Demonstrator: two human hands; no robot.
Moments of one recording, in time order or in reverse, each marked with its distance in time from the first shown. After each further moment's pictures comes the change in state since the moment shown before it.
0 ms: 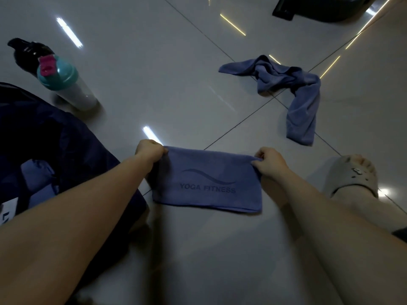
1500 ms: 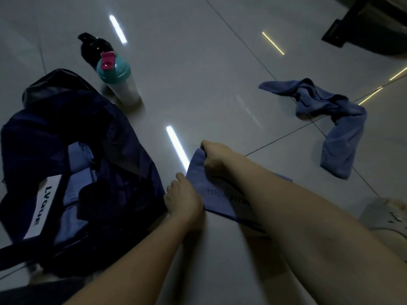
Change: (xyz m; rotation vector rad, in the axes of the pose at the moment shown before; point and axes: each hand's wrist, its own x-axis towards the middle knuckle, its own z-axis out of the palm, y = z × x) left_hand -0.111 -0.055 0.035 0.477 0.176 0.065; right_hand 0.021 -0.217 0.076 -0.487 -0.348 -0.545
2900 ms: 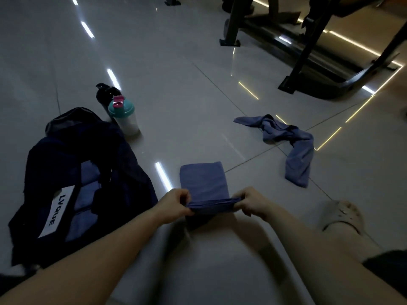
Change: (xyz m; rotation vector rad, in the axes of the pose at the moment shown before) left_hand -0.021 -0.030 -0.058 -0.429 -0.411 0.517; right_hand -0.190 0.079 0.030 0.800 0.085 0.133
